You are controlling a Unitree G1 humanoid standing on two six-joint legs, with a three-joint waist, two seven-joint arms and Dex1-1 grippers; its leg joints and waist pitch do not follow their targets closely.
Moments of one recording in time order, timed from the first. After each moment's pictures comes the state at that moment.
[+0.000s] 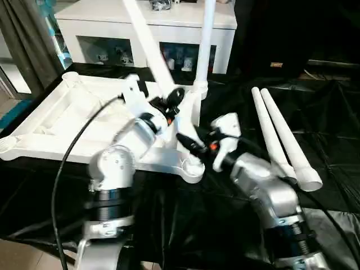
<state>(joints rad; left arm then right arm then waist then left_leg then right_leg) -0.61 -0.01 0.25 0.05 -0.71 0.78 -0.27 -0.37 -0.10 0.09 0.09 0.36 0.37 0.69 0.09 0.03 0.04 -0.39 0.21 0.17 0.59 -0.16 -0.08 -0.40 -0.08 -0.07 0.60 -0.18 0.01</state>
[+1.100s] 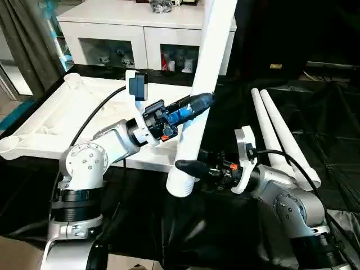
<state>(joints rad) -0.59 0.15 0.13 0.00 -0.92 0.90 -0.82 -0.29 -0.24 0.11 0.01 0.60 0.50 1.08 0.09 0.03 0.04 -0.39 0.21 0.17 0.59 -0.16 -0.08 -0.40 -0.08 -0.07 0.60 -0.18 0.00</state>
